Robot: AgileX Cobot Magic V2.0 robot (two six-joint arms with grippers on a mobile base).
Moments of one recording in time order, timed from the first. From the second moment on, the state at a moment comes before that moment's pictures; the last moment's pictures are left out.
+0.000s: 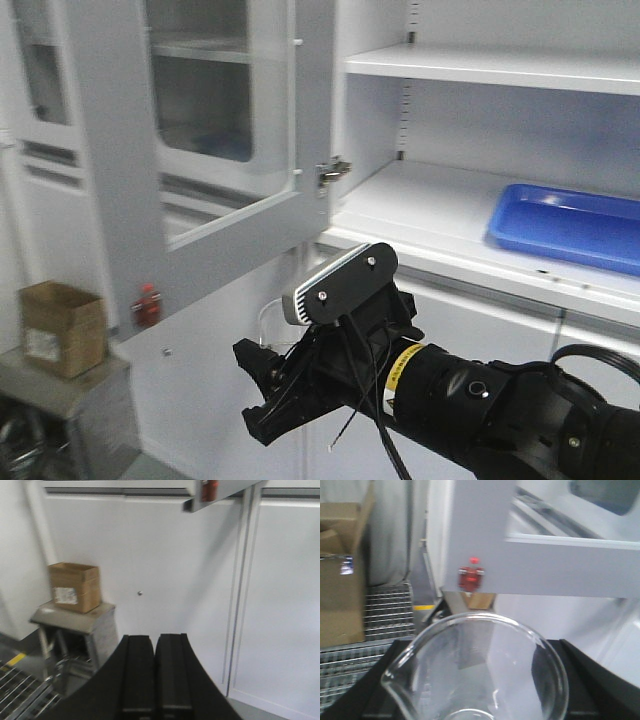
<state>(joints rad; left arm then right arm) -0.06 -0.01 0.03 0.18 0.26 -0.18 0.70 1.51 -1.05 -0.30 -0.16 0.18</state>
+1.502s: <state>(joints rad) -0.06 -0.01 0.03 0.18 0.26 -0.18 0.70 1.51 -1.05 -0.30 -0.16 0.18</state>
